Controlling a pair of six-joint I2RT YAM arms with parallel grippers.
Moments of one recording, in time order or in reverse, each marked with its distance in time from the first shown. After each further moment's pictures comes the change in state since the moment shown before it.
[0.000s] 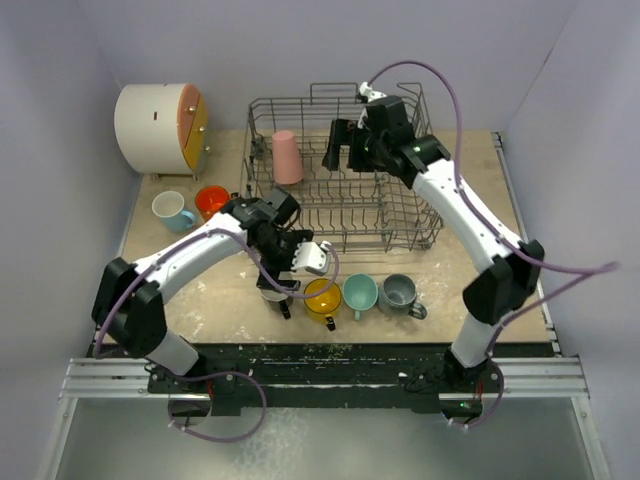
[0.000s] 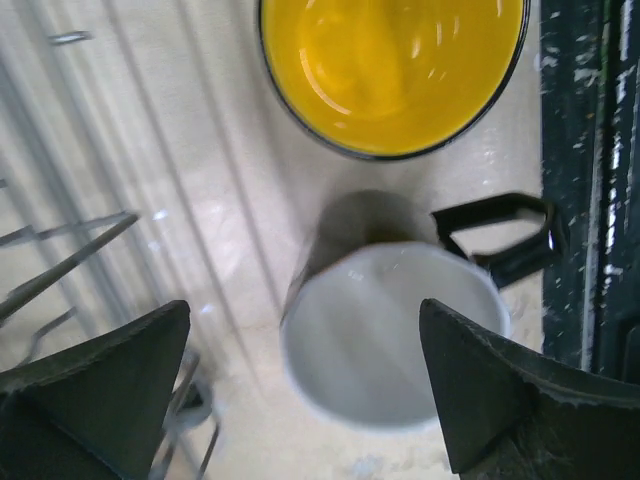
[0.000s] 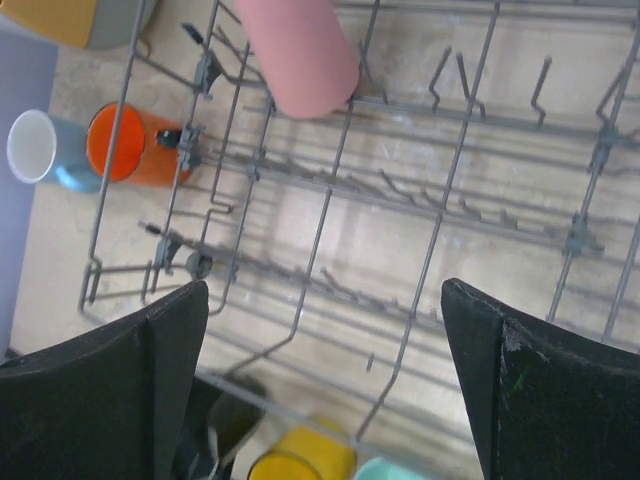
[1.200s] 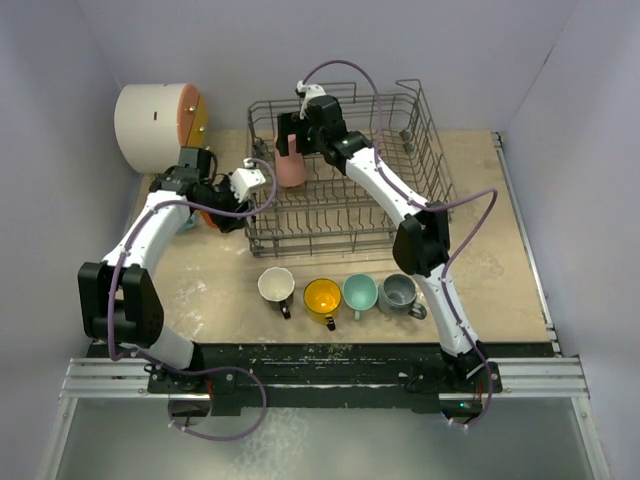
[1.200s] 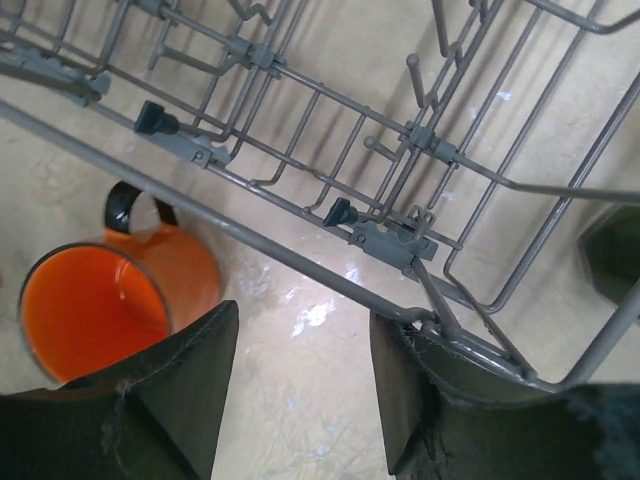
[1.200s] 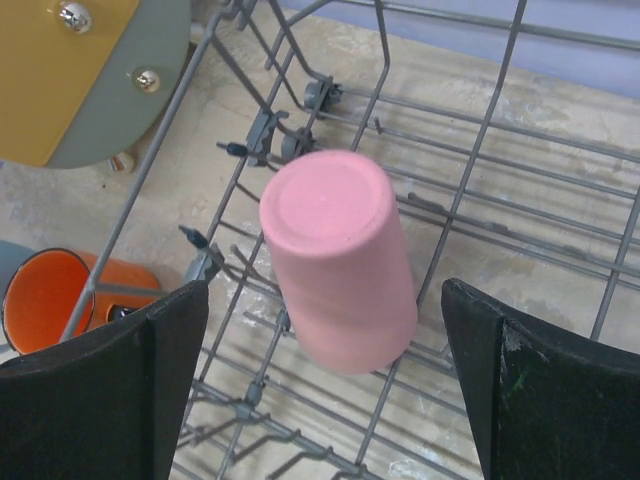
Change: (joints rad) left arm 0.554 -0.027 0.060 0.220 0.086 -0.263; right arm 0.065 0.725 0.626 0.265 0.024 -0.171
